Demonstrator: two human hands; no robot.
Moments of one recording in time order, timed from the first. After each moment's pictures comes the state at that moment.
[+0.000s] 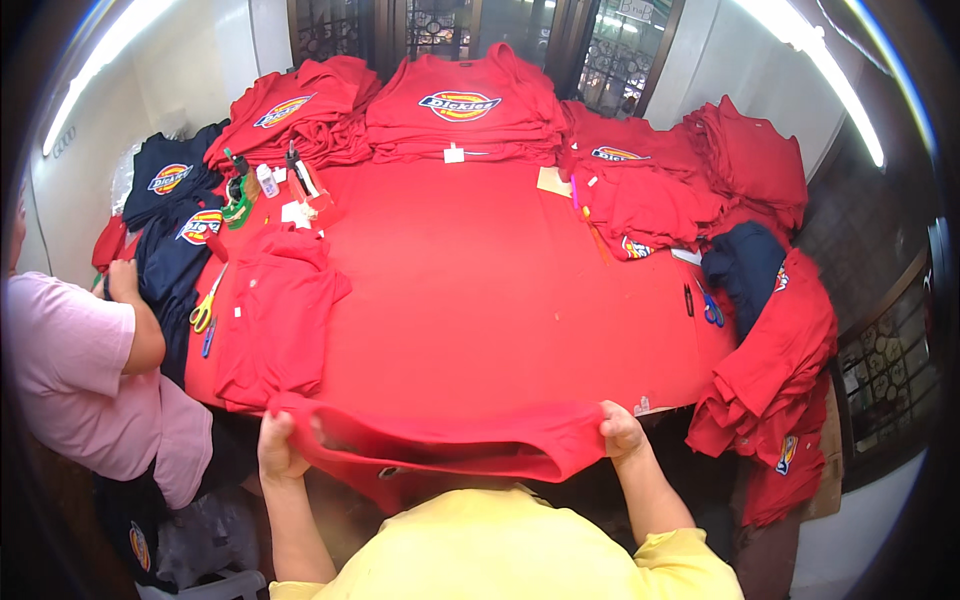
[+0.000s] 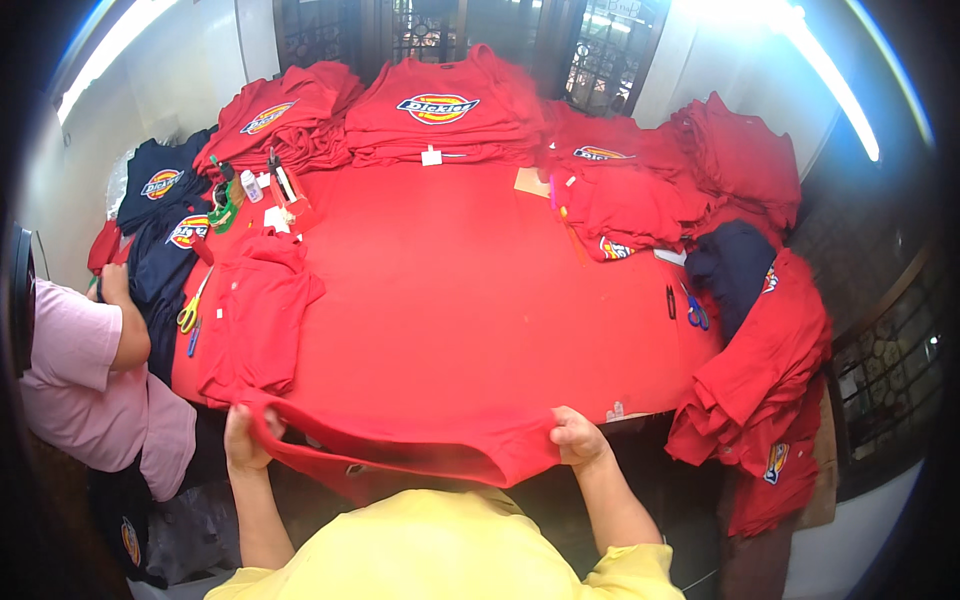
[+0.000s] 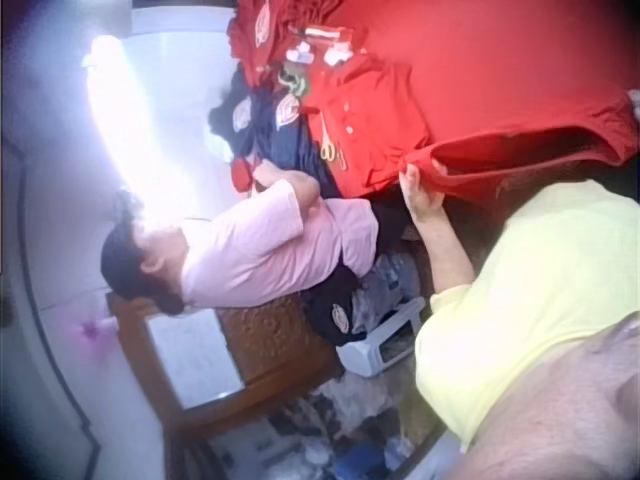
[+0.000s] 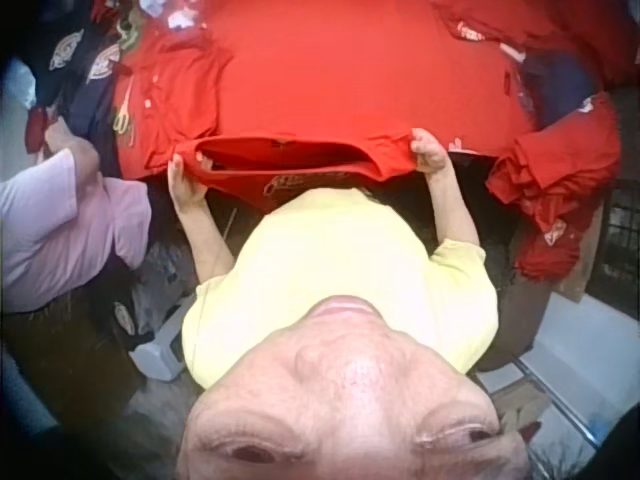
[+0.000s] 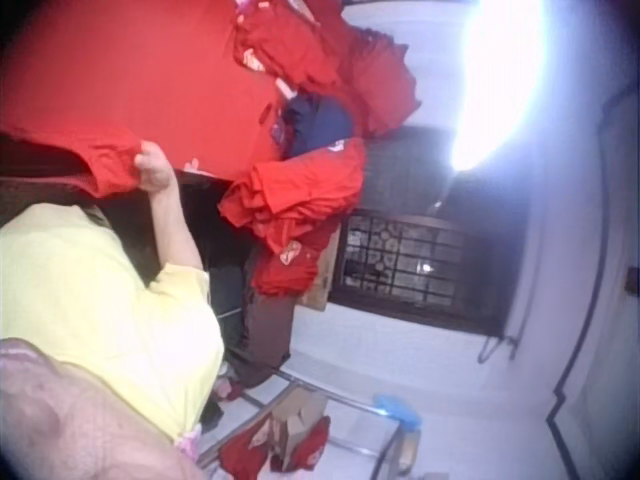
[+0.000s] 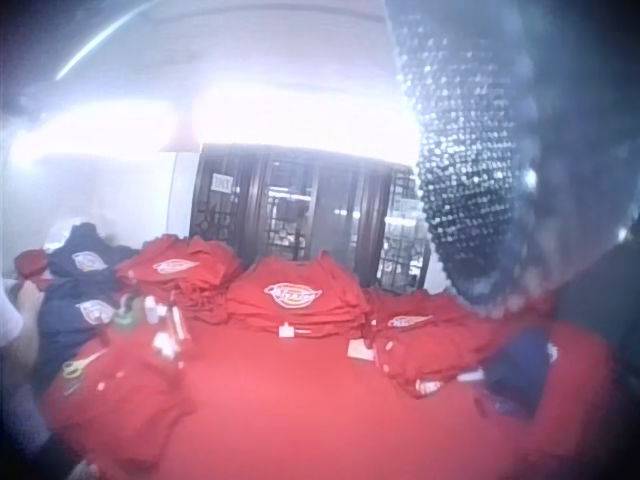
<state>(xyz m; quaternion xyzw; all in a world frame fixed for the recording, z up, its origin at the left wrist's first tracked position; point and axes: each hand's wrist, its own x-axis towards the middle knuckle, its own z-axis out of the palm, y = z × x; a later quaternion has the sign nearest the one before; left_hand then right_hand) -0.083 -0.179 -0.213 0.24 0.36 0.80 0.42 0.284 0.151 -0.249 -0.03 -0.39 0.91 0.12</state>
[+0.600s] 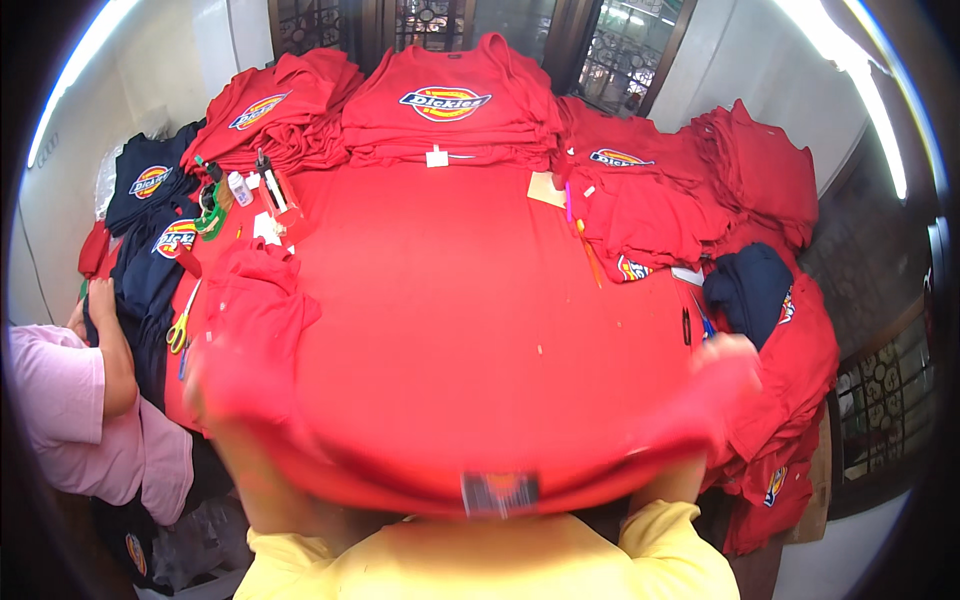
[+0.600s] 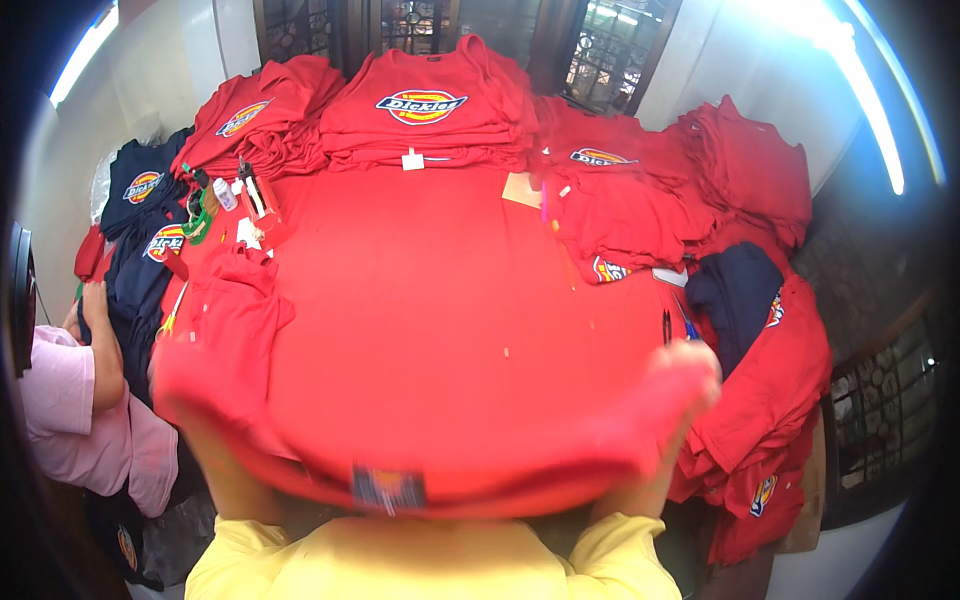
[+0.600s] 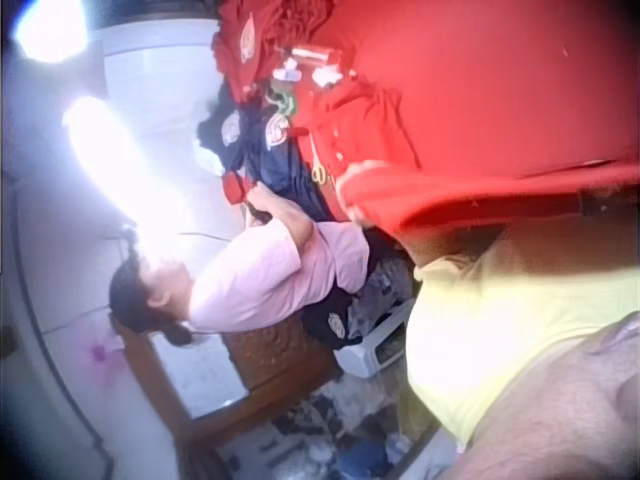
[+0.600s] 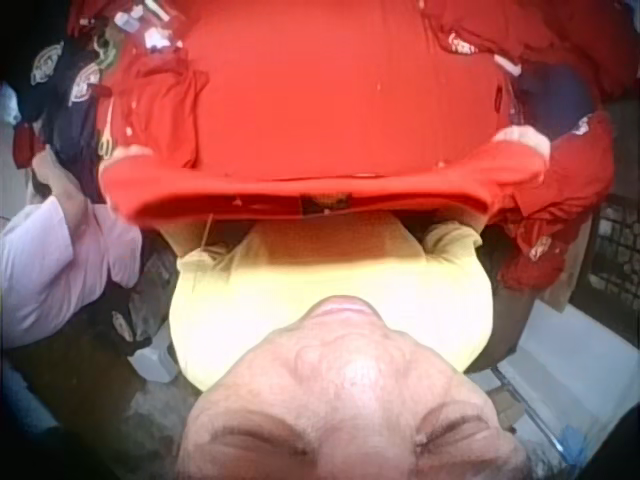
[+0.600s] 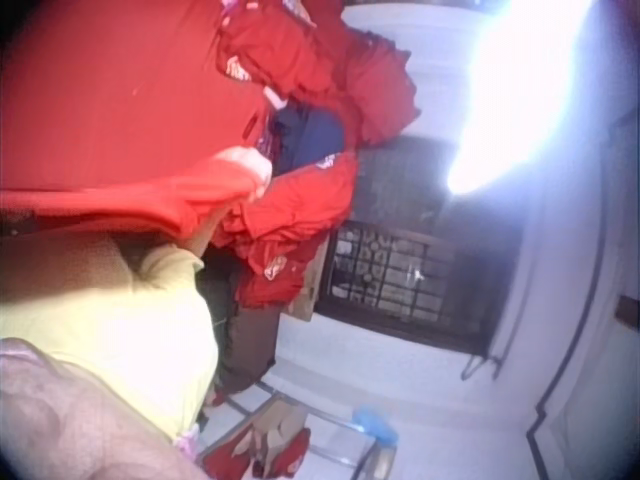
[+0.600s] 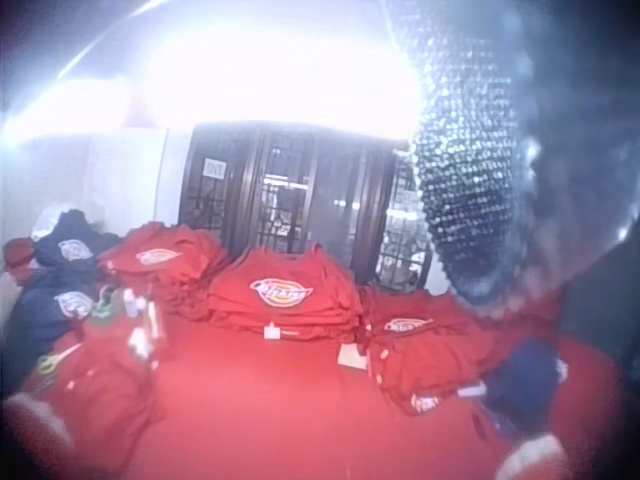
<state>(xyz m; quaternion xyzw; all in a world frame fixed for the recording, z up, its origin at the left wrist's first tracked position) -0.165 -0.057 -0.154 0.36 0.30 0.84 0.27 0.292 0.343 -0.138 0.28 -0.48 0.74 0.37</state>
